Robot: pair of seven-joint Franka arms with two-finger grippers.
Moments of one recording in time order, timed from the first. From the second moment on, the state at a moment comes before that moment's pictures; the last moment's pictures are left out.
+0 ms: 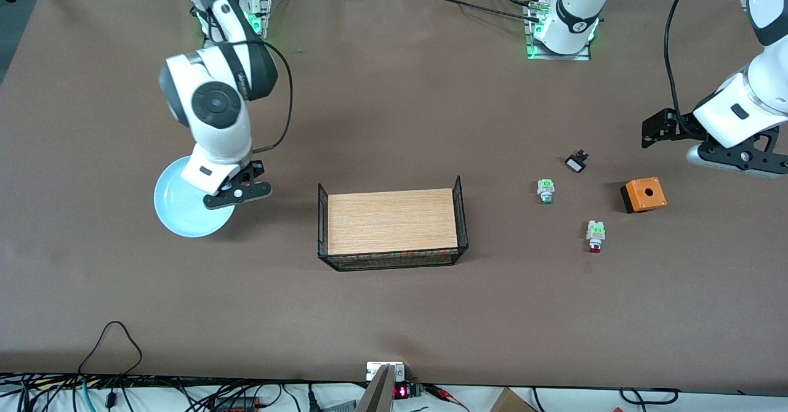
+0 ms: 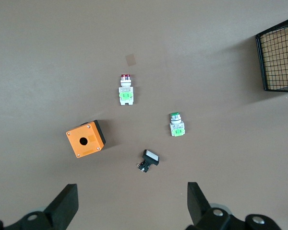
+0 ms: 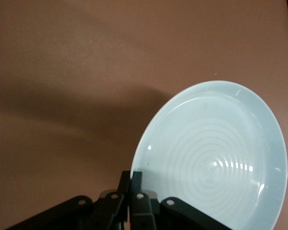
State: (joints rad) left arm -0.01 0.08 -0.04 -1.63 0.02 1.65 0.13; right arm 0.43 0.32 -0.03 -1.90 -0.38 2.10 0.33
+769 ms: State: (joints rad) left arm -0.01 0.08 -0.04 -1.63 0.02 1.65 0.13; right arm 0.37 0.47 -0.04 -2.04 -0.39 2.35 0.54
